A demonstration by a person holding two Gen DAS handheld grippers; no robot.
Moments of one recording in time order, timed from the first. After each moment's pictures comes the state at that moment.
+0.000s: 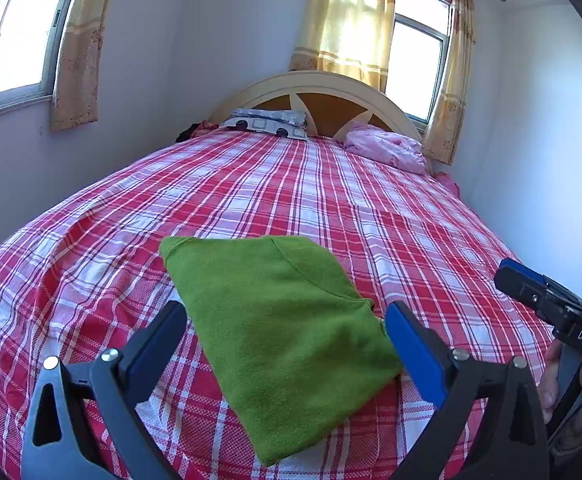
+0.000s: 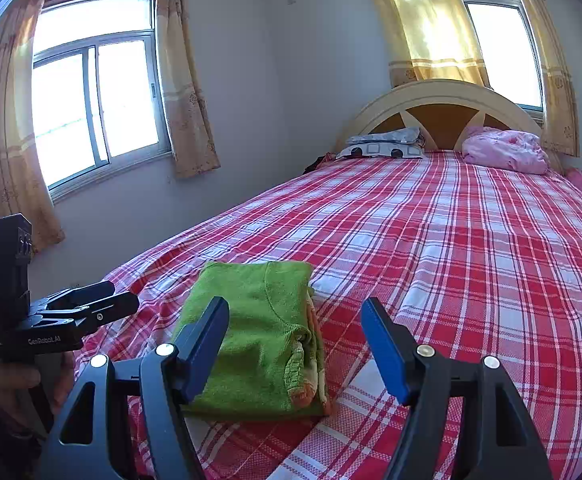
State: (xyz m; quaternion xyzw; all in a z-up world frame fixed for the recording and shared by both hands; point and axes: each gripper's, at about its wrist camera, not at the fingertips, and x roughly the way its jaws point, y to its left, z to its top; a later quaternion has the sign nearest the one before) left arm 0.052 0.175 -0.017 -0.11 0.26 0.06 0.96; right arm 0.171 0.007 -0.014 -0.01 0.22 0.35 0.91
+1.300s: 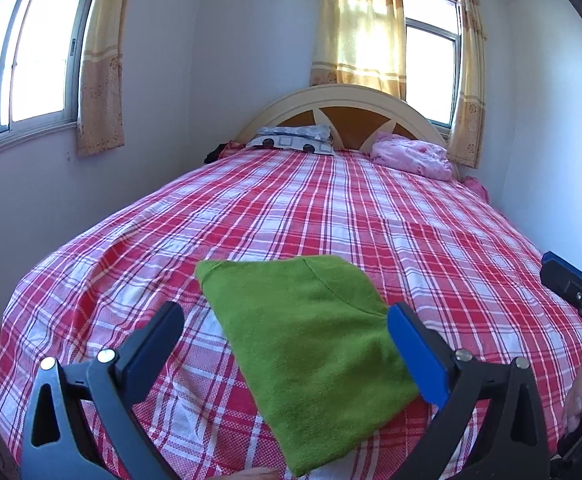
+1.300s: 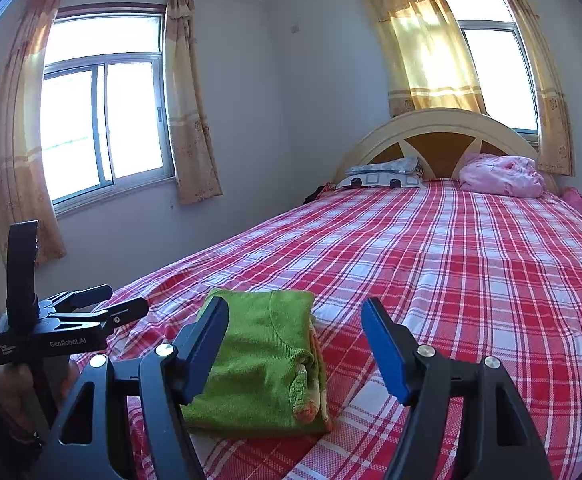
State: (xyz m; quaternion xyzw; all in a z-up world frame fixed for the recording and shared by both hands) left arm 0.050 0.176 -0.007 -0.07 0.24 0.12 0.96; right arm 0.151 -0.003 -0.003 0.00 0.17 0.35 0.92
